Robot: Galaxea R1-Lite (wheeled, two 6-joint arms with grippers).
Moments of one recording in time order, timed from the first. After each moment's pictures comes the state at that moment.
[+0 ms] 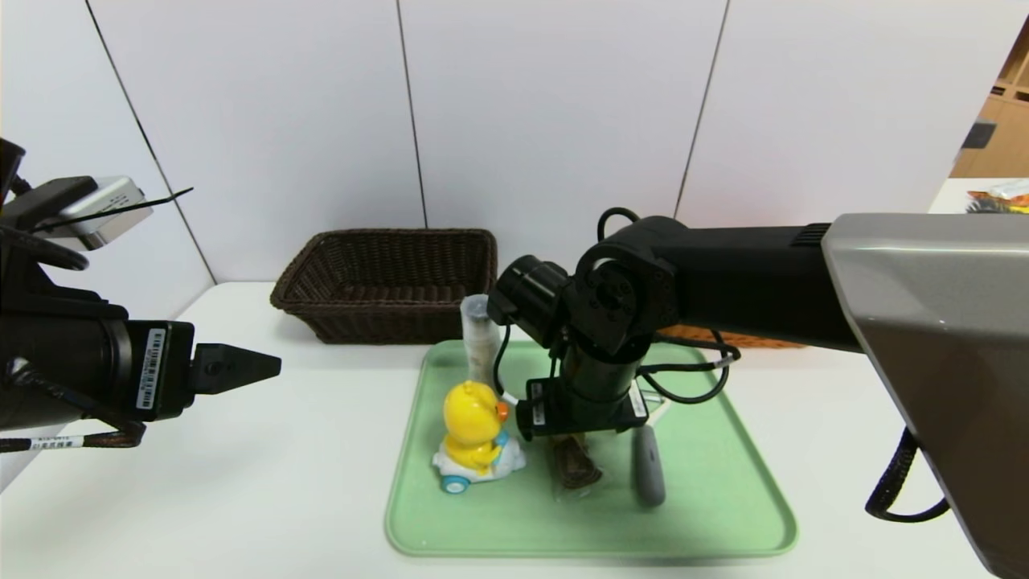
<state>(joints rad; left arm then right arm) -0.42 1.23 -1.12 0.54 0.18 -0.27 0.79 2.26 -1.96 0.99 -0.21 0.64</state>
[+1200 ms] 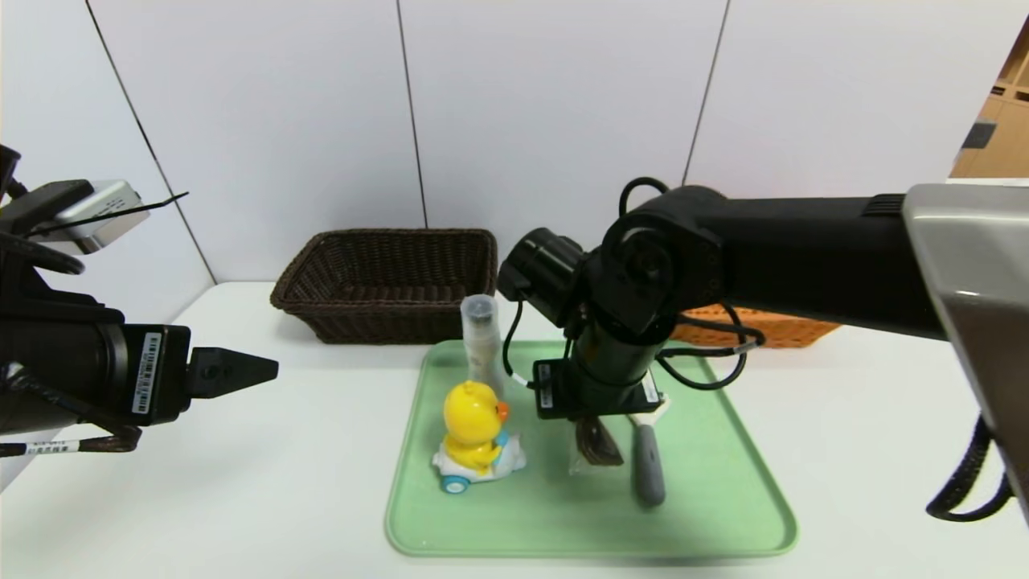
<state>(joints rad) -0.42 1.22 -1.11 0.55 0.18 -0.27 0.79 2.20 -1.96 1.00 -0.21 0.64</state>
